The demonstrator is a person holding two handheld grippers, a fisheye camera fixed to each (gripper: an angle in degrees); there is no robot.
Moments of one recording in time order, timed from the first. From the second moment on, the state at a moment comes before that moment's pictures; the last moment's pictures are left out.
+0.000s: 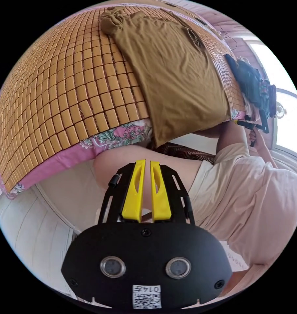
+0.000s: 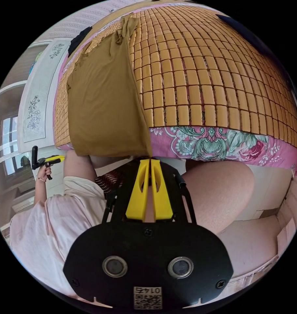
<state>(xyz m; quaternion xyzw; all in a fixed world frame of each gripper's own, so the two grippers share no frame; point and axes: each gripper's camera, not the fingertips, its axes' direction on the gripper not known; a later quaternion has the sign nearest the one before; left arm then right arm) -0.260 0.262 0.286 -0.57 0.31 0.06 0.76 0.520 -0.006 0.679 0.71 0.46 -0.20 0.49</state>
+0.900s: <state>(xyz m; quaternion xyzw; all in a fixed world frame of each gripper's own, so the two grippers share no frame) -0.171 0.107 0.446 -0.38 0.15 0.09 0.91 0.138 -0.067 0.708 0.68 0.67 -0.21 0.22</state>
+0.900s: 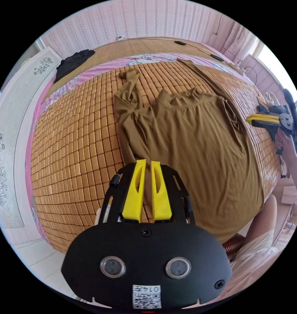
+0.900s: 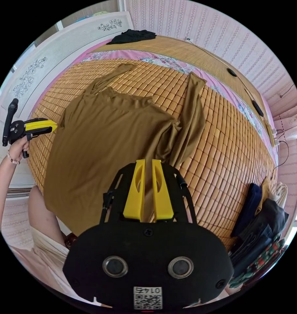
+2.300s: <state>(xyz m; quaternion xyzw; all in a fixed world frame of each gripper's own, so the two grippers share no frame) -0.203 0.282 0.255 -0.47 0.20 0.03 0.86 0.424 -0.112 0.735 0.74 0.52 -0.24 0.35</state>
